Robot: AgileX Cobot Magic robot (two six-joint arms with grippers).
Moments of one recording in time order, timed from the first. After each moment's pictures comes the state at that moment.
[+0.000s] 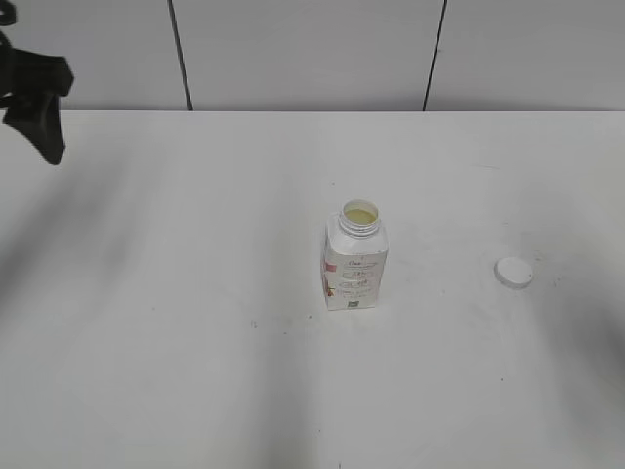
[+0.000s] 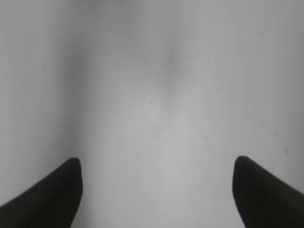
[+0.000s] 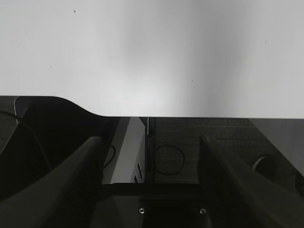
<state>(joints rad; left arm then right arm) -0.21 1.59 -1.39 0.14 1.21 -0.29 0.15 1.10 -0.75 0.08 1.19 0.04</state>
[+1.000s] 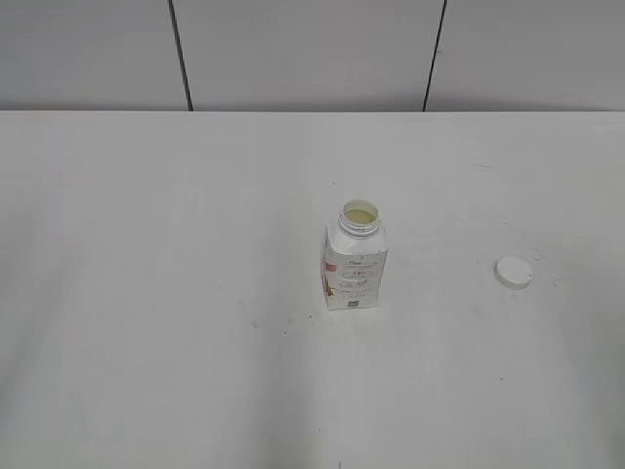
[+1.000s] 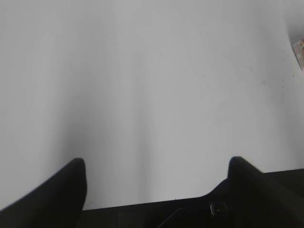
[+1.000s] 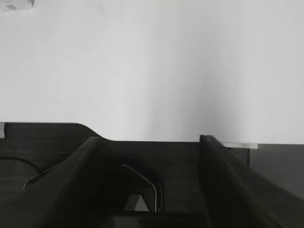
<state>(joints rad) -0.21 0.53 -0.81 0.14 1.22 -0.20 0.15 0.49 -0.63 0.06 1.22 0.04</state>
